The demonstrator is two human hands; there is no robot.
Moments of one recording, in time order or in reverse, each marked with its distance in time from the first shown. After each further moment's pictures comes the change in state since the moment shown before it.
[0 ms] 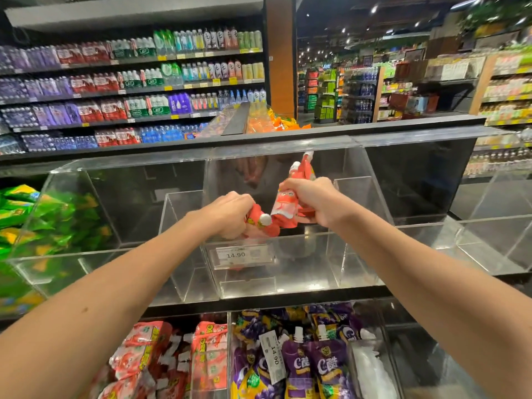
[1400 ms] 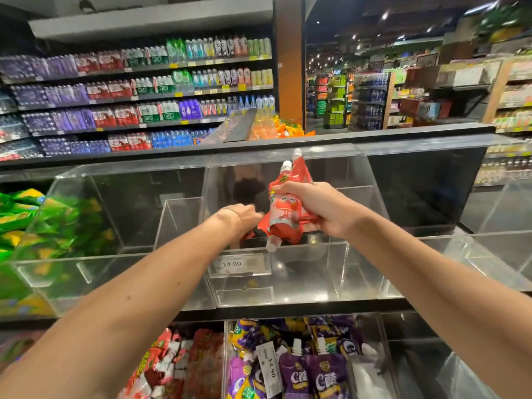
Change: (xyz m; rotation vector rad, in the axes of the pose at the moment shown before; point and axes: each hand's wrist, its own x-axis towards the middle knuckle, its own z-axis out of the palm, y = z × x) left_hand 0.053 0.005 0.018 0.407 -0.195 0.108; right_hand -0.018 -0.009 -0.019 -0.020 -0.286 -0.060
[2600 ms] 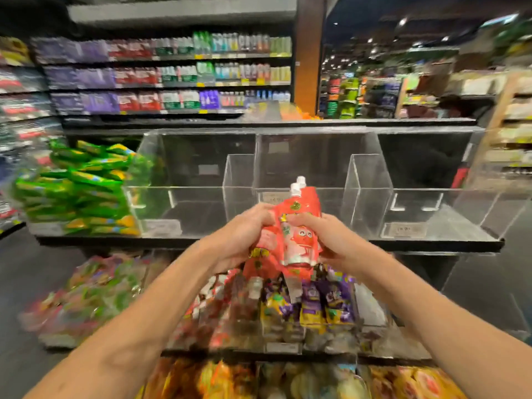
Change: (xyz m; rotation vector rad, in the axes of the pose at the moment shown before) left_hand -0.248 0.079 0.054 -2.064 0.233 -0.016; right_hand -0.177 0.078 0.083 0.096 -0.149 -0.007
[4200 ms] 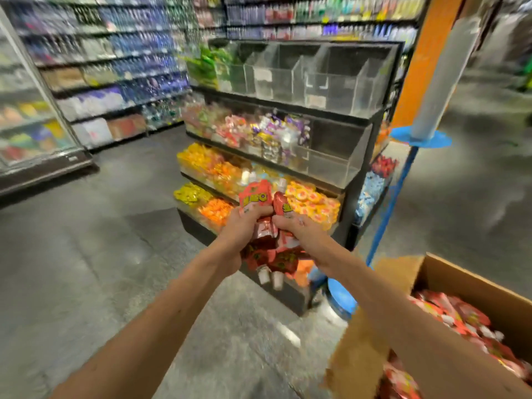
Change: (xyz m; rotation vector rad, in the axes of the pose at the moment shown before) left_hand -0.396 -0.205 0.795 -0.144 0.871 -0.067; right_hand -0.634 0.164 -0.475 -0.214 -0.660 0.103
